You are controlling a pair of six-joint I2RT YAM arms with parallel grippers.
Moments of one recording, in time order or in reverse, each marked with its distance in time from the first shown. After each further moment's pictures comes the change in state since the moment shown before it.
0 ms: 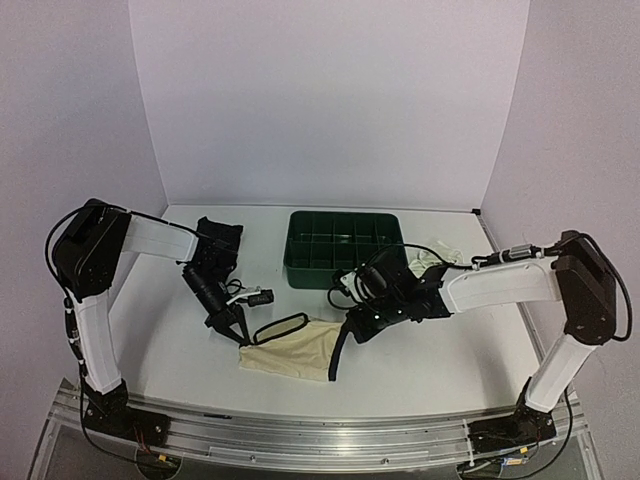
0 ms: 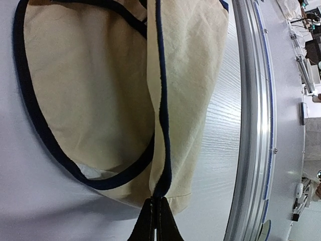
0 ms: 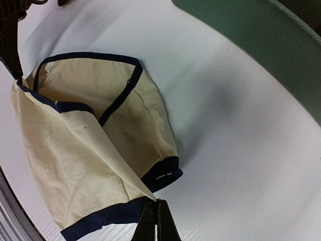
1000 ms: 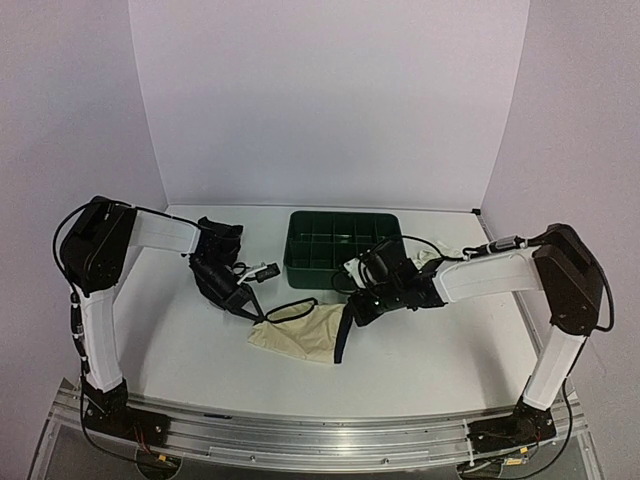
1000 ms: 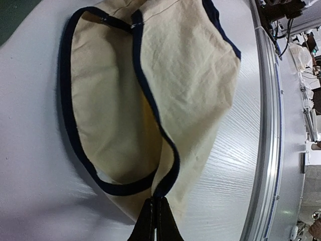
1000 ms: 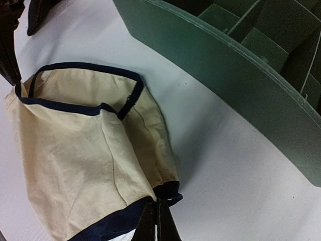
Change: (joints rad) left arm 0.035 0.057 0.098 0.182 0.069 -0.241; right arm -0.101 0.084 0.036 0.116 -0.002 -0.088
